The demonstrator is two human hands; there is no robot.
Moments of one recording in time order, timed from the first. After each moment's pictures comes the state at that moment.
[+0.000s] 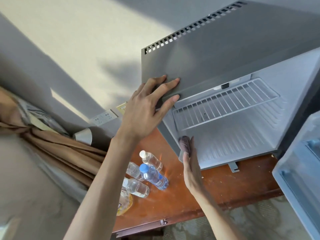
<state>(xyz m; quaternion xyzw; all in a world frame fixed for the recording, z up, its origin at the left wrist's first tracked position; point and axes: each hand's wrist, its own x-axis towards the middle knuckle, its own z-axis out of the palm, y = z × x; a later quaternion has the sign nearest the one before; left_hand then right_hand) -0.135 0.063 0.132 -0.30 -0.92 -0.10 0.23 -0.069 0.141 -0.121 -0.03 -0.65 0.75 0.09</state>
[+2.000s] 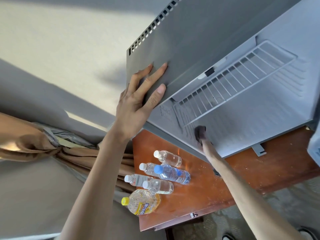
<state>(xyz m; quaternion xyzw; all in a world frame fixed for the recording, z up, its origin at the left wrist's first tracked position) -0.152 0.088 0.152 -0.25 -0.95 -0.15 0.06 -0.164 0.154 -0.204 -0.12 -0.52 0.84 -0.11</state>
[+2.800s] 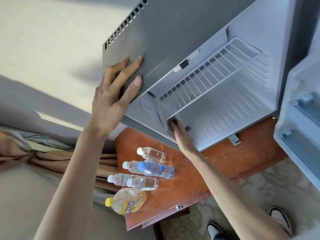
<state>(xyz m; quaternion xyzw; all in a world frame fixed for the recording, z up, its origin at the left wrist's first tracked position) -0.154 0.083 0.148 -0.26 -0.95 -0.18 0.08 -0.128 0.166 -0.109 -0.07 -0.56 0.82 -0.03</state>
